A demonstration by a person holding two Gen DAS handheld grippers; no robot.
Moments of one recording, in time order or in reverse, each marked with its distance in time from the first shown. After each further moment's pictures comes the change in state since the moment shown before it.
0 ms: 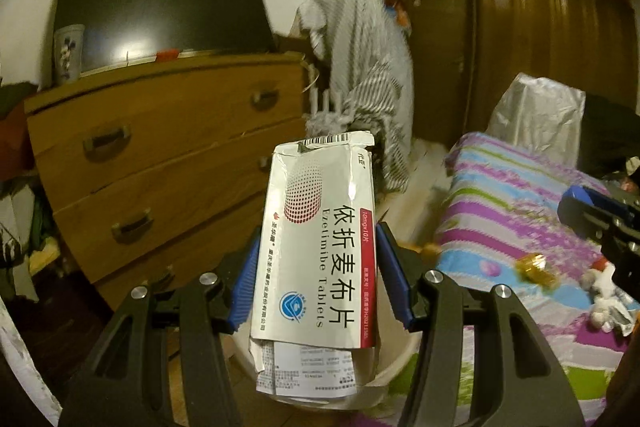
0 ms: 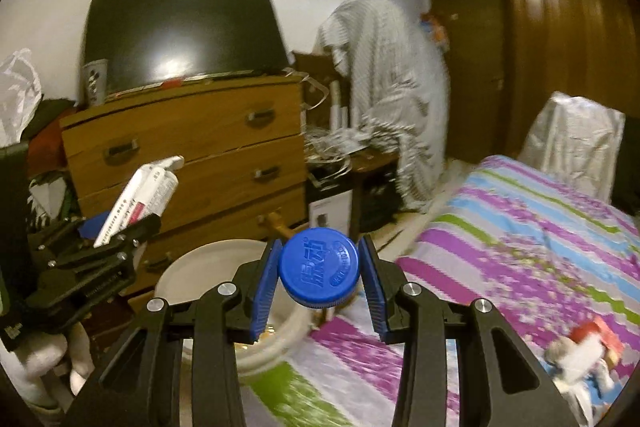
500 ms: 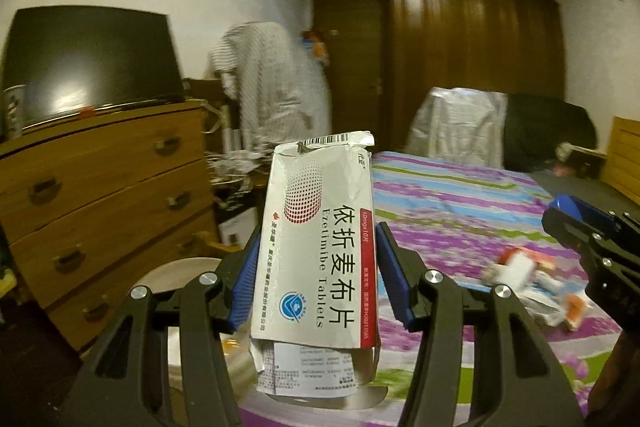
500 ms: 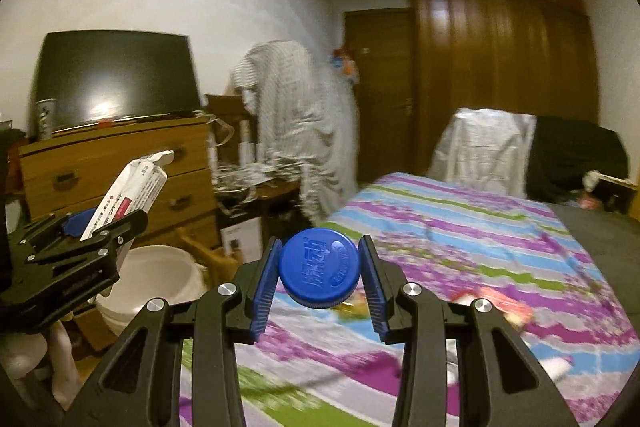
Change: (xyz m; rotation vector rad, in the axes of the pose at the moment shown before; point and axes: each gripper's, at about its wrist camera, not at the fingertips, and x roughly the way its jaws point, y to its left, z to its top) left arm -0.081 -0.128 -0.017 0.097 -0.148 -0.219; right arm -0.187 -0.110 -0.089 0.081 -0.174 -0.280
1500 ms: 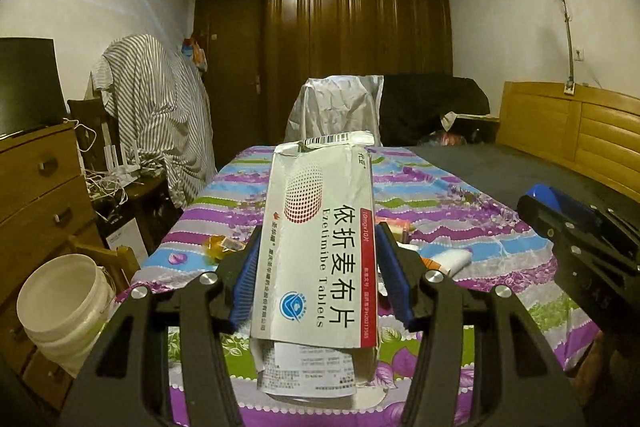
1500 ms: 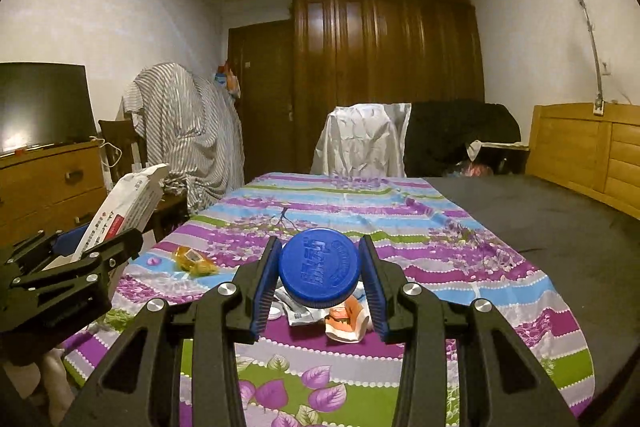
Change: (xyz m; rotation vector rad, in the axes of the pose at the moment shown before) left arm -0.068 -0.201 -0.061 0.157 -0.008 -0.420; right arm -0.181 -0.160 -0.117 0.156 -0.077 -0.431
